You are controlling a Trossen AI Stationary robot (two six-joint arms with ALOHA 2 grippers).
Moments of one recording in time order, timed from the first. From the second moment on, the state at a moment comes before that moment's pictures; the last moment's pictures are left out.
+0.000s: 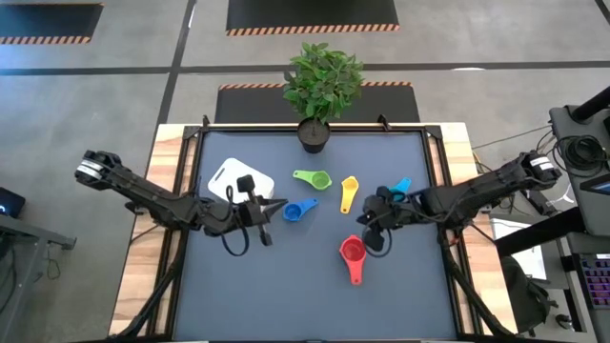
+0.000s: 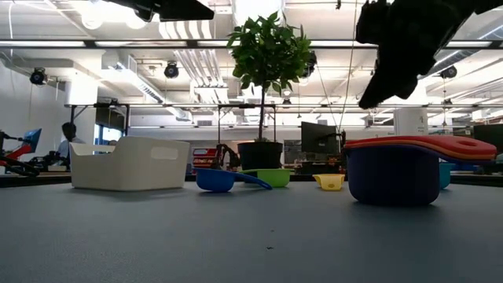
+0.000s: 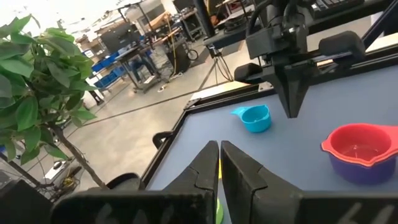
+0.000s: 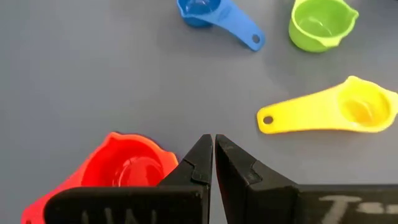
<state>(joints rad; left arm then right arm) -0.36 1.21 0.69 0.37 -0.76 0.31 0.24 1.18 0.73 -0.38 0.24 0.51</state>
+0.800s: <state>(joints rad) -0.36 1.21 0.69 0.37 -0.76 0.31 0.03 1.20 0.89 -0.71 0.10 0.27</state>
